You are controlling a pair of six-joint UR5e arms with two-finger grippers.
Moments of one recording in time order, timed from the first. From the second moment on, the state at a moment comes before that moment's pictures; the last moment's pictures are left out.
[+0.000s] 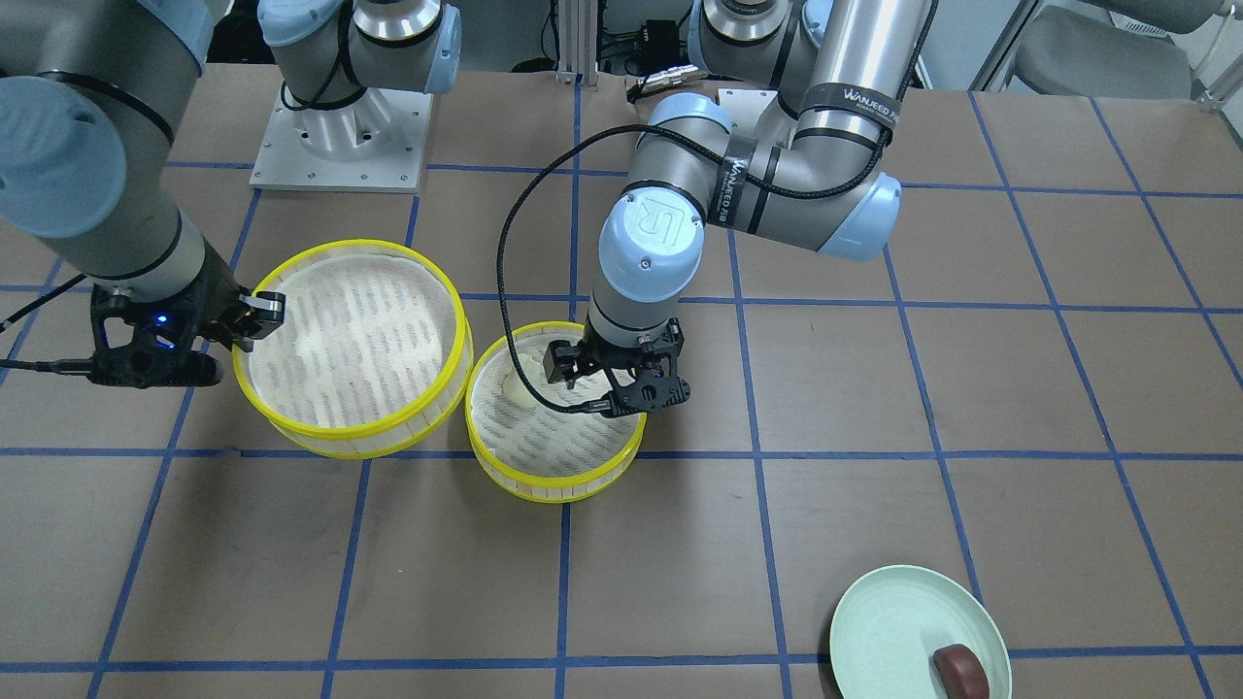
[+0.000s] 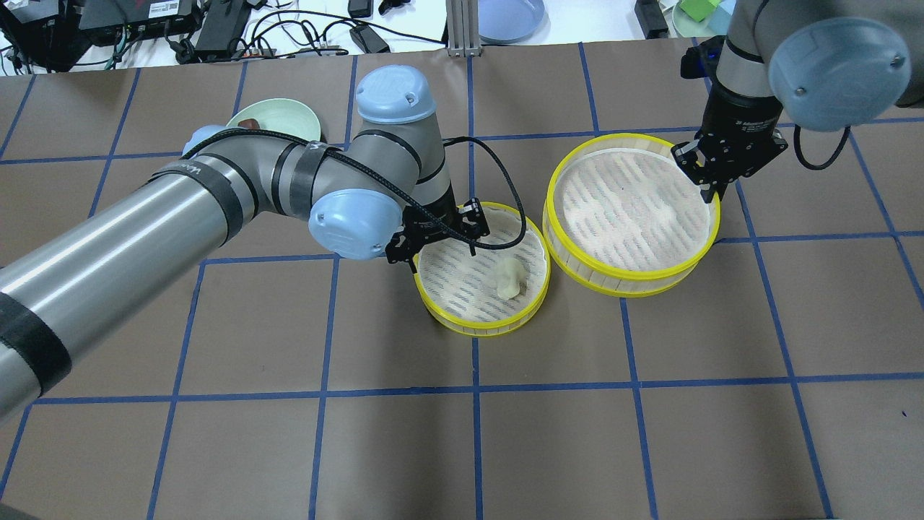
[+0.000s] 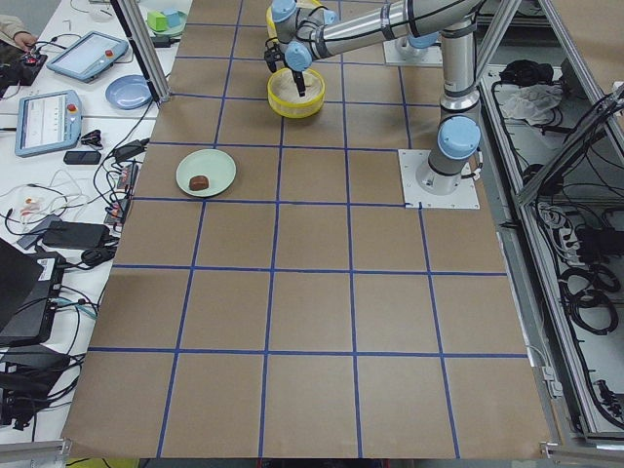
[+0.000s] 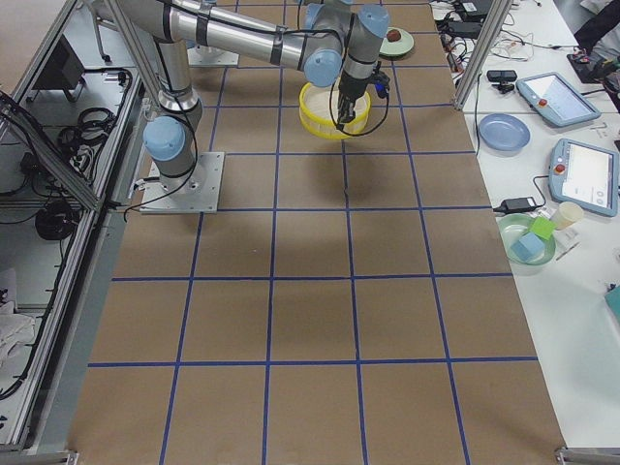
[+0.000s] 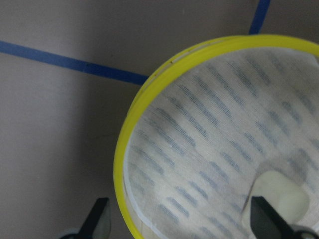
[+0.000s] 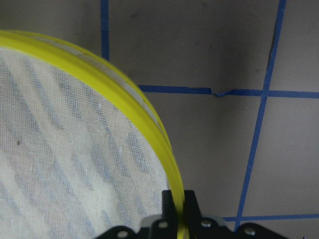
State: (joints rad) left arm -1.87 -1.94 -1.69 -1.17 1.46 -0.55; right arm 1.50 -1.39 1.62 -1.64 -1.69 -0.11
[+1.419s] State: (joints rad) left arm -1.38 -2.09 -1.57 -0.77 1.61 0.03; right arm 1.84 -1.23 1.63 -1.79 -1.65 0.40
